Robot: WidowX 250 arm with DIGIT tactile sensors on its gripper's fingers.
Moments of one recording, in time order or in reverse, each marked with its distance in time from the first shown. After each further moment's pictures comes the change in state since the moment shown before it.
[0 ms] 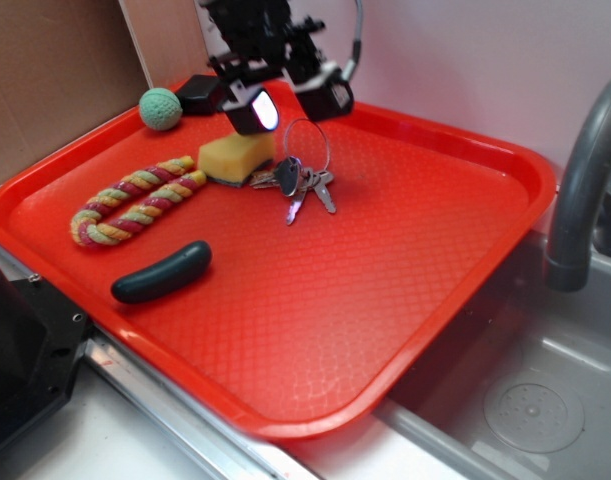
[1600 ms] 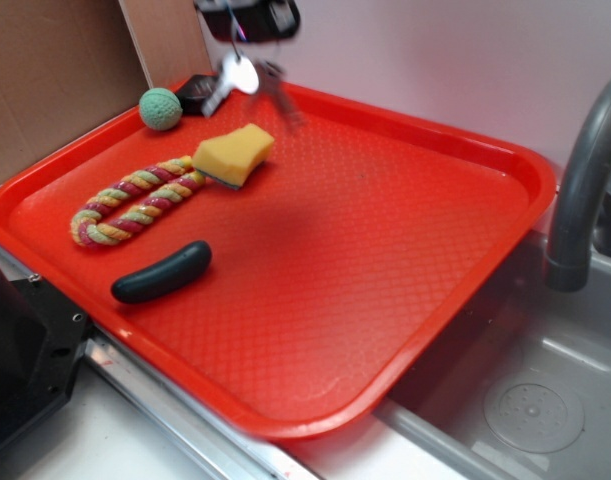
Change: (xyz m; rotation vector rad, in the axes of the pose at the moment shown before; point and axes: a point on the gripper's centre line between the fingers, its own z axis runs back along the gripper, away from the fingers) arm -0.027 -0.037 0.108 0.068 -0.018 -0.208
